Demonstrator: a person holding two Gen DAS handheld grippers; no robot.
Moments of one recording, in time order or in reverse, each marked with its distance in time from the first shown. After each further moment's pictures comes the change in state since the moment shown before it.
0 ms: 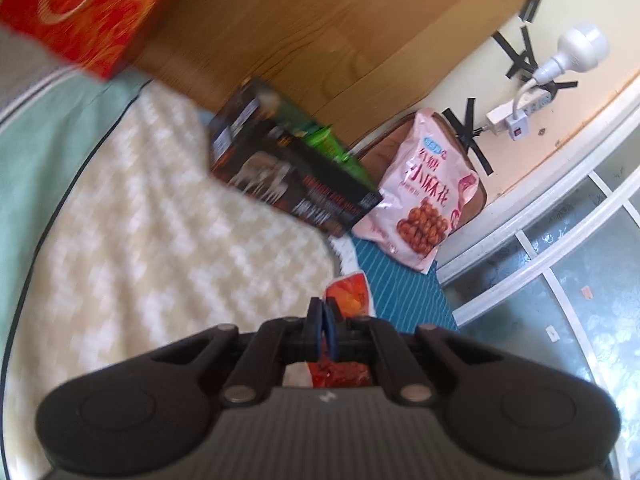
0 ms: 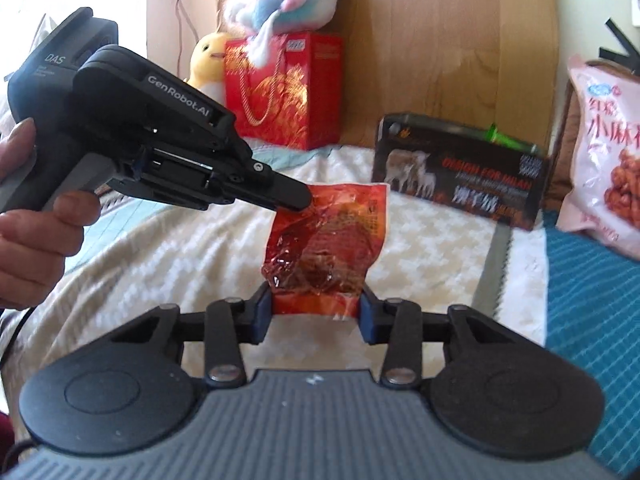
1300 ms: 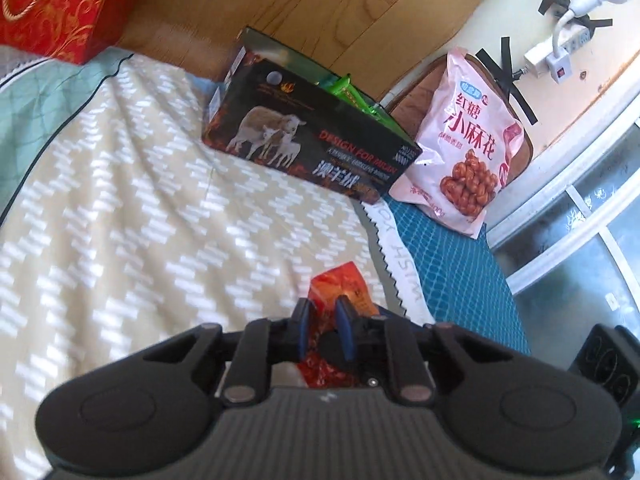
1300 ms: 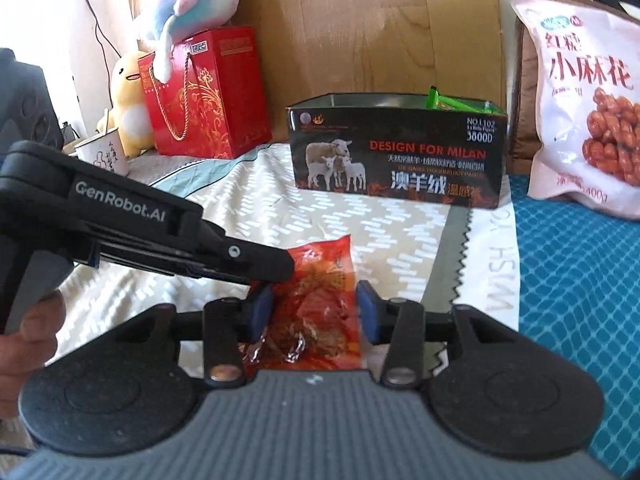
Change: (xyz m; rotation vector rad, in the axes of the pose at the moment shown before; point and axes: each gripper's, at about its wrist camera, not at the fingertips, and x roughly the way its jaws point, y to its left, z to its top) left arm 0.056 -0.006 -0.020 0.061 0.100 0.139; right arm 0.035 -0.054 0.002 0.208 0.067 -0.037
